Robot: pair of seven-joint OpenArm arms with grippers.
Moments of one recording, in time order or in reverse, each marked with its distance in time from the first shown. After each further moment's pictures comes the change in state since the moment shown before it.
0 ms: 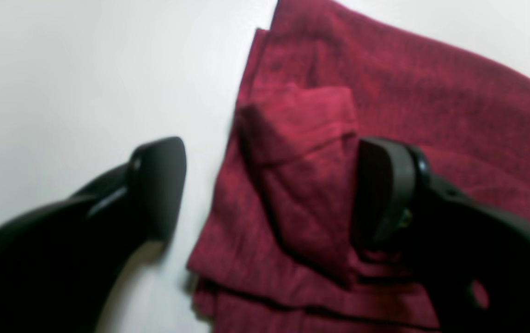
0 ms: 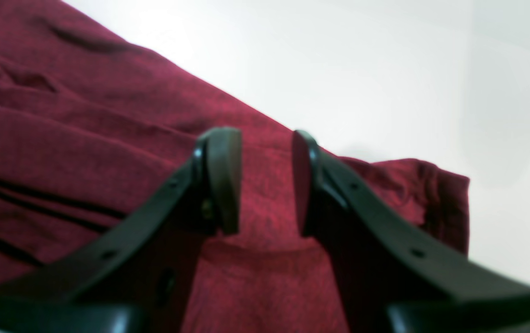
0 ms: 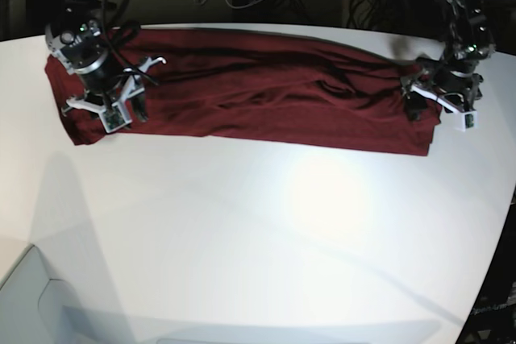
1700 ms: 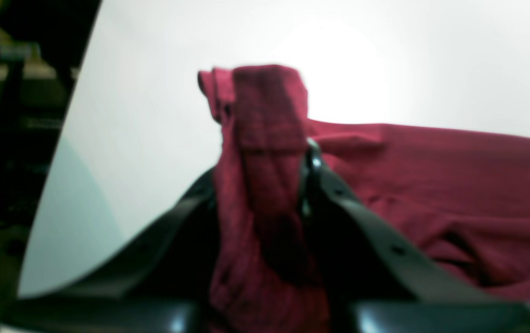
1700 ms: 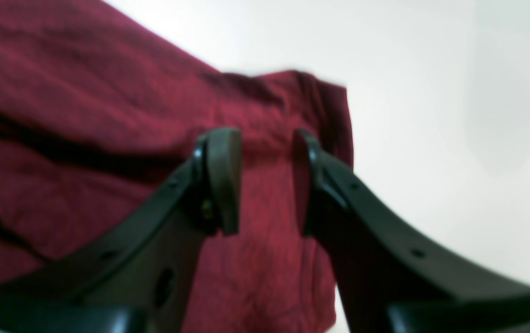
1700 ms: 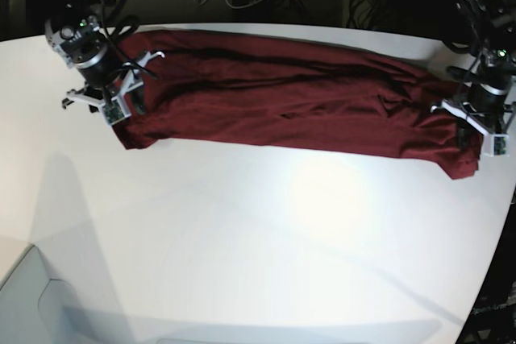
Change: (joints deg) left arm -0.6 1.6 -9.2 19.6 8.7 -8.4 7.8; right arm -1.3 -0.1 0.3 0.0 -0.1 0.0 -0.5
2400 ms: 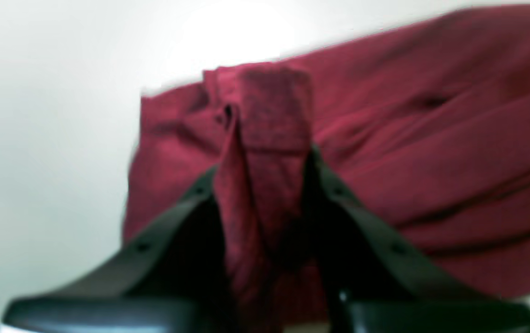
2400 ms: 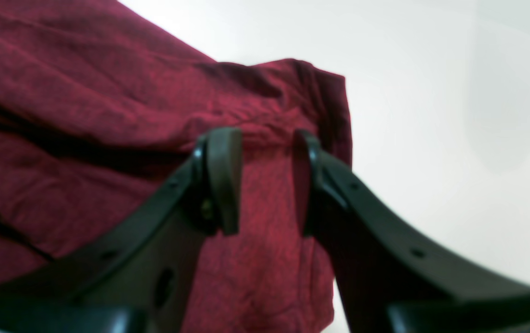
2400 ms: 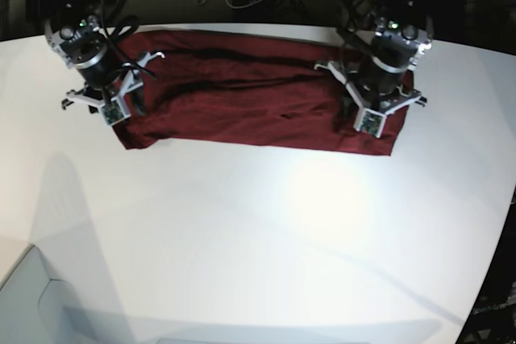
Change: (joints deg) left arm 6.1 16.7 22.9 8.6 23.6 0.0 -0.3; right arm 0.0 0.0 0.1 0.2 0.1 0.0 0.2
